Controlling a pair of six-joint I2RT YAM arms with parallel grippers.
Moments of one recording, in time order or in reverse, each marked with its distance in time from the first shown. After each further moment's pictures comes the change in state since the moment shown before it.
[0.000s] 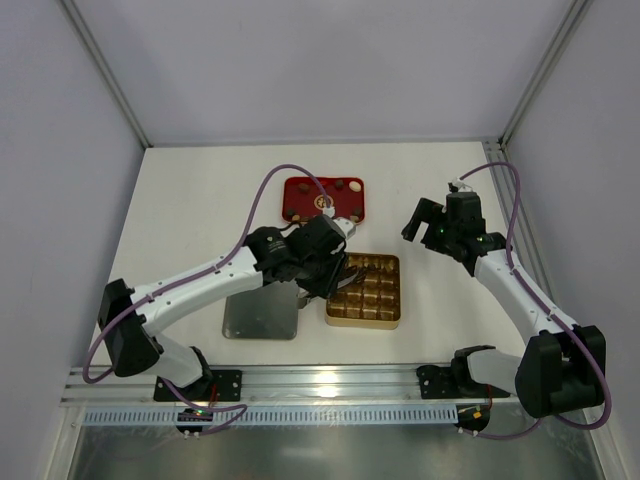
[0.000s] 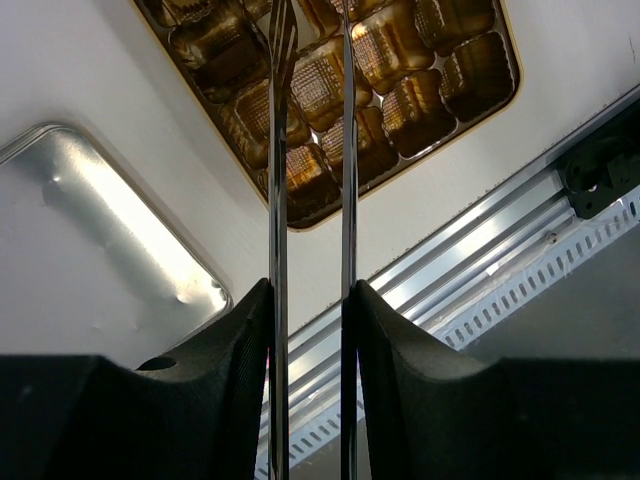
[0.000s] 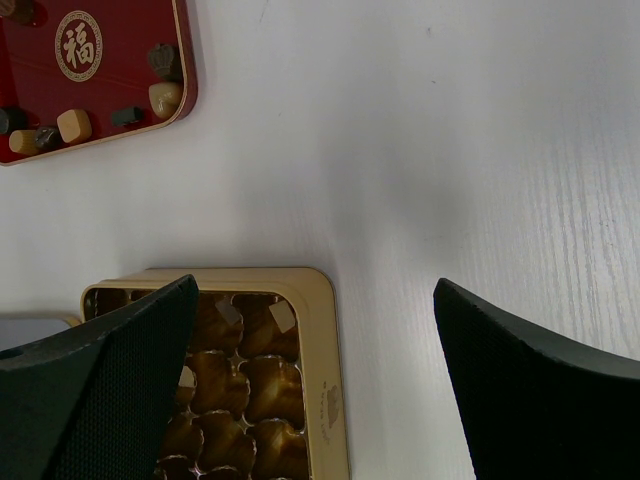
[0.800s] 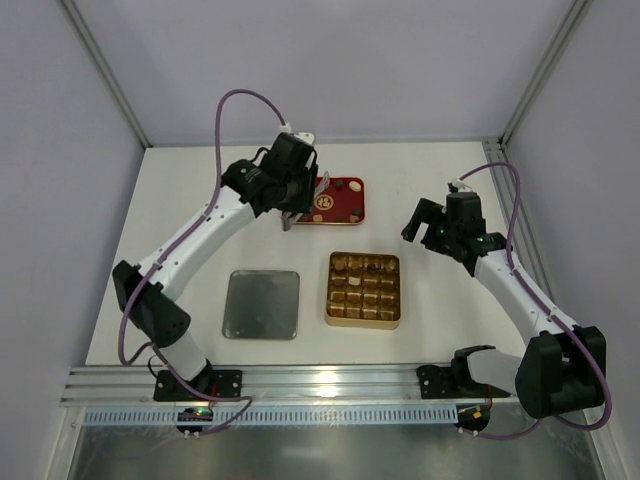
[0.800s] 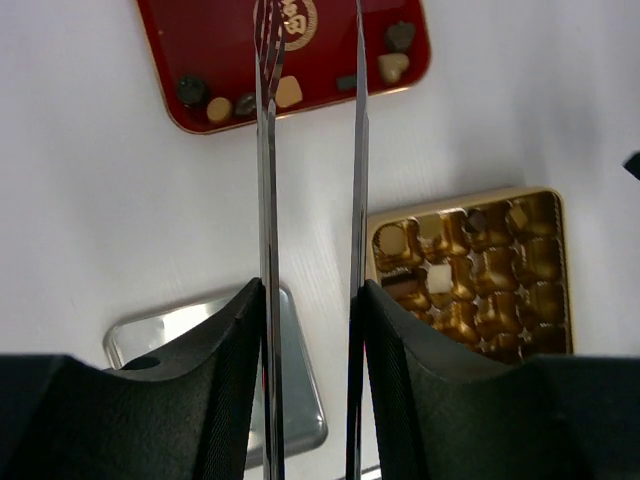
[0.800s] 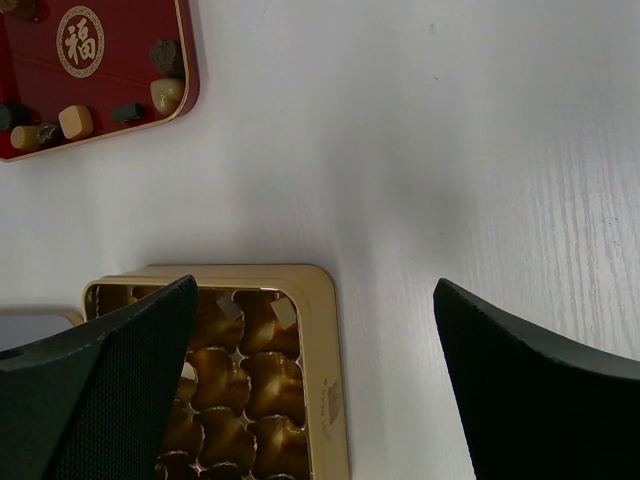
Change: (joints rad) left arm 0.325 0.156 0.399 -0.055 -0.164 0.090; right arm 0.000 -0.004 0.000 -0.007 -0.006 -0.001
